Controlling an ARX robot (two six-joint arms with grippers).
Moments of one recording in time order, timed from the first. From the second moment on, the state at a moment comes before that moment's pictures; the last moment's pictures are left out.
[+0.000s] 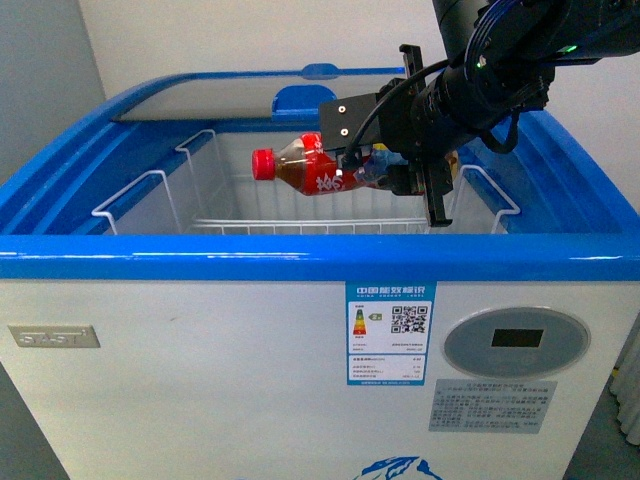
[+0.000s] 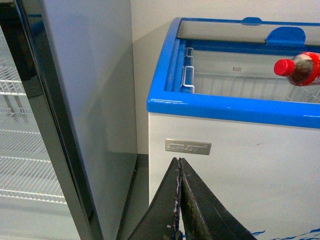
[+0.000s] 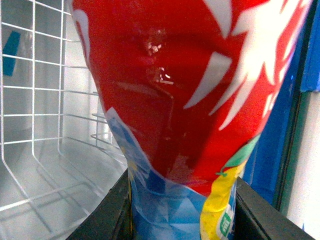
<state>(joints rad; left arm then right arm) 0.00 0.01 0.01 0.00 0.00 -0.01 0.26 2.16 1.75 -0.11 -0.05 -1.46</state>
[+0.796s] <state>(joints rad) 0.00 0.01 0.01 0.00 0.00 -0.01 0.27 2.42 1.85 -0.01 -0.03 -1.44</state>
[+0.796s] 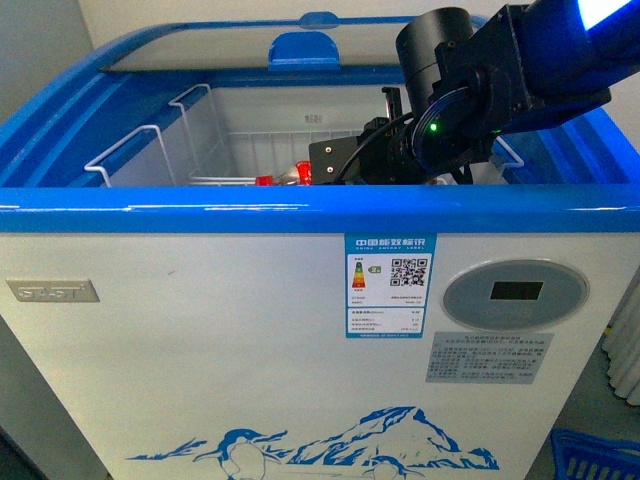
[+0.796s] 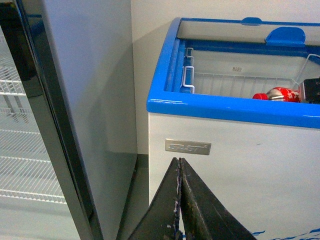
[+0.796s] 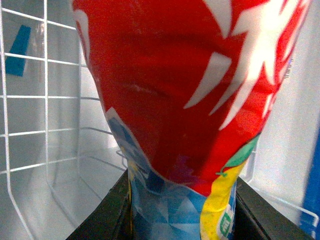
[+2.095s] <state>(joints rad) 0.00 0.01 0.01 0.00 0.00 -0.01 0.31 2.42 1.91 -0.09 -0.06 -1.12</state>
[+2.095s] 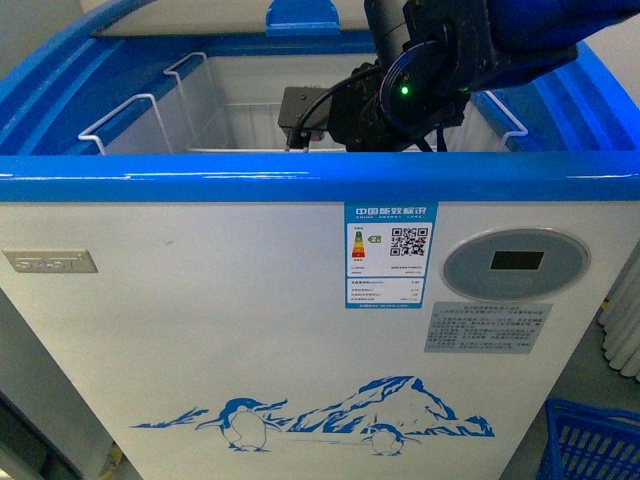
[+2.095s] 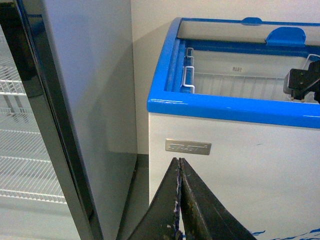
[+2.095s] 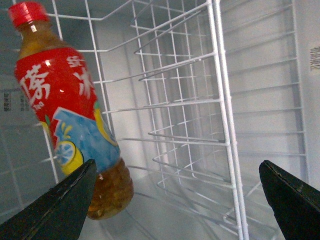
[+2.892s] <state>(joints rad) 0.00 0.01 0.01 0.00 0.00 -0.01 0.28 2.04 1.58 0.04 -0.06 -1.05</state>
